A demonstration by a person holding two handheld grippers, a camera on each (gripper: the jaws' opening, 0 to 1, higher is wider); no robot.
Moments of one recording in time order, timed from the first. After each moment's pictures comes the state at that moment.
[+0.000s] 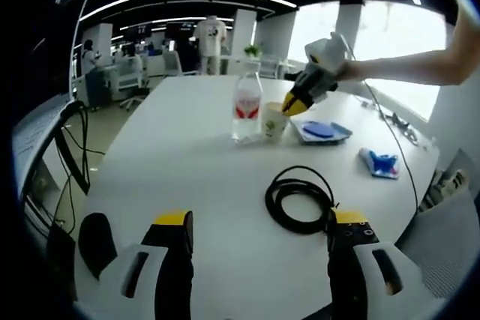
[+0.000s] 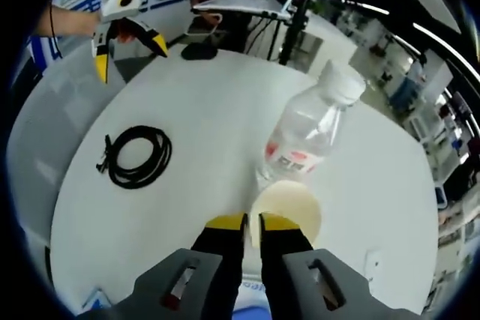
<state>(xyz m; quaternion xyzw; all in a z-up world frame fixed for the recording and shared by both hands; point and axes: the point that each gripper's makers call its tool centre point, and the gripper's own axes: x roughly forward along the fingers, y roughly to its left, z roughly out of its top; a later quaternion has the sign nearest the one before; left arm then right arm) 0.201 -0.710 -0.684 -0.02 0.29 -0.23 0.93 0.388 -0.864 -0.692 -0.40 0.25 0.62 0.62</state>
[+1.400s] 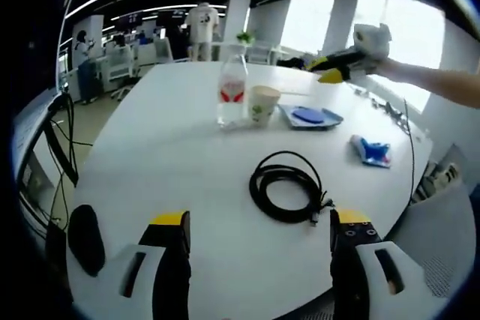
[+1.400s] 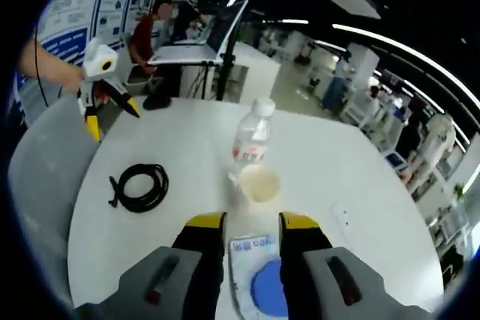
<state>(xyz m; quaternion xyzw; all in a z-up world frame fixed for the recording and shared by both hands) 0.187 -0.730 -0.694 -0.02 0.33 -0.25 0.91 0.352 -0.954 -0.614 -0.27 0.19 0.50 0.80</state>
